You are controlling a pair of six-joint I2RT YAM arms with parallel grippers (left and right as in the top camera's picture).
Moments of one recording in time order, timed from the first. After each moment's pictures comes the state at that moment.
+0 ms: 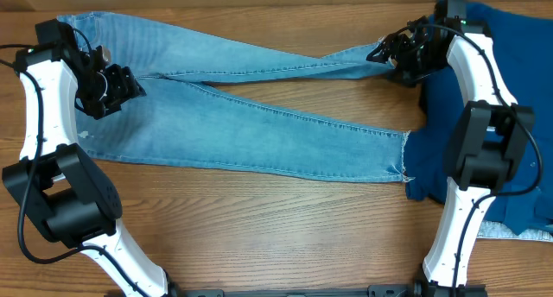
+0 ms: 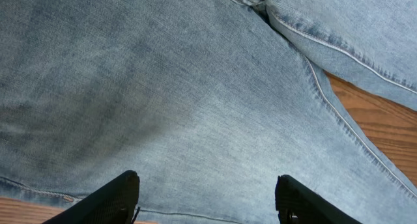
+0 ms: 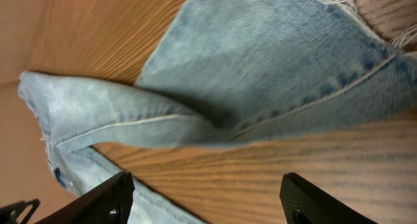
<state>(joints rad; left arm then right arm) 0.35 2.07 1.82 -1.14 0.32 -0.12 -0.12 2.40 2.06 -0.98 -0.65 0.36</state>
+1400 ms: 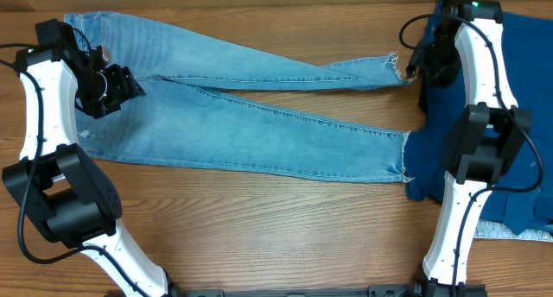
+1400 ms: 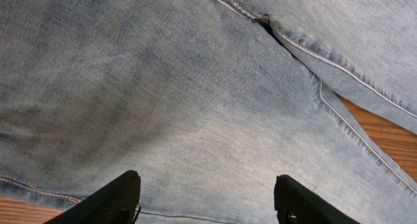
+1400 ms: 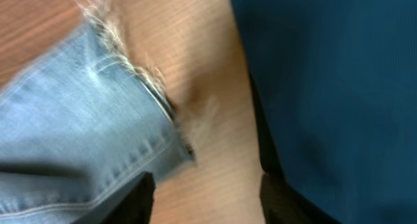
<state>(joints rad) 0.35 2.07 1.82 -1.14 0.31 -0.11 -0.13 2.48 2.37 -1.34 -0.08 0.31</state>
